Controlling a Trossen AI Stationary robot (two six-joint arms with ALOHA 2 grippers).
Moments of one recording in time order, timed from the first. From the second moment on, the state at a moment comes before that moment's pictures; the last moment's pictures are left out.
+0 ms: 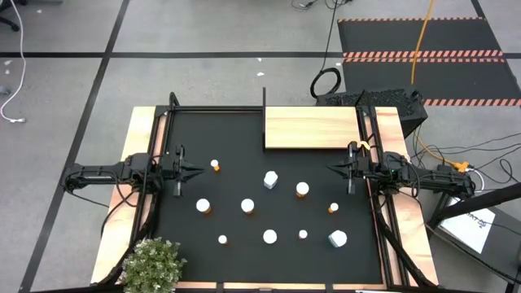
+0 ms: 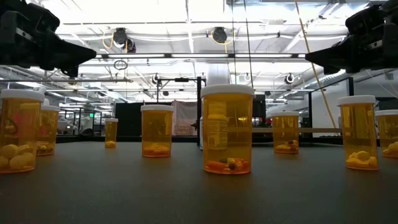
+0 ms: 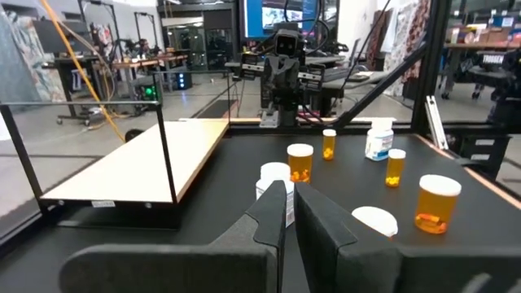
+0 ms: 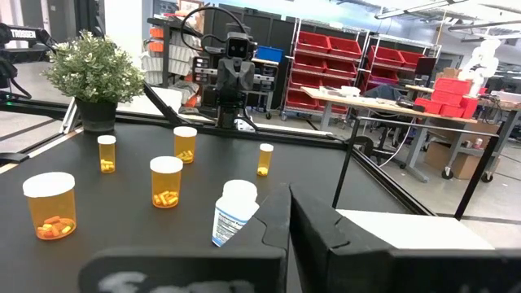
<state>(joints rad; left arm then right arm) 0.01 0.01 0.02 0.01 -0.01 0.02 -0.11 0.00 0.02 0.02 -0.03 -0.14</state>
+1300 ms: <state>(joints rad) 0.01 0.55 1.04 -0.70 0.00 0.01 -0.11 0.00 0.02 0.02 -0.02 -0.17</state>
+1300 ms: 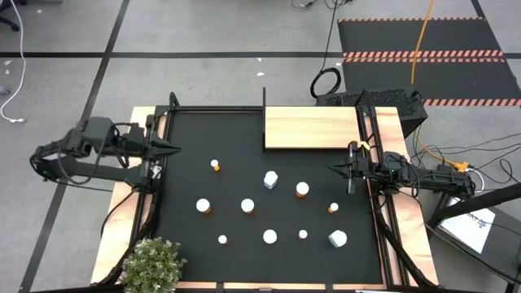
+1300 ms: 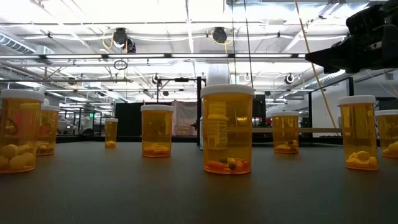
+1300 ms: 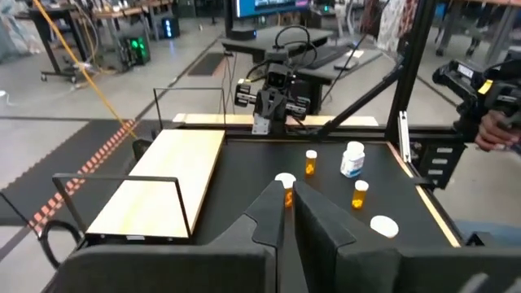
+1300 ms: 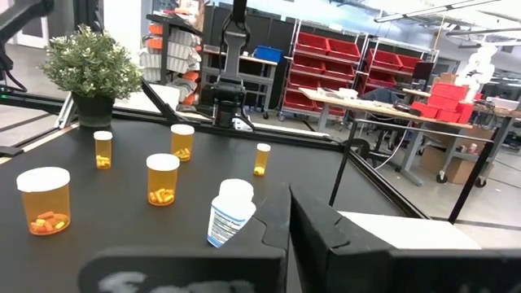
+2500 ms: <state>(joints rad) -0.01 0.94 1.19 -0.83 -0.15 -0.14 -0.11 0.03 0.02 0.01 0.00 0.17</state>
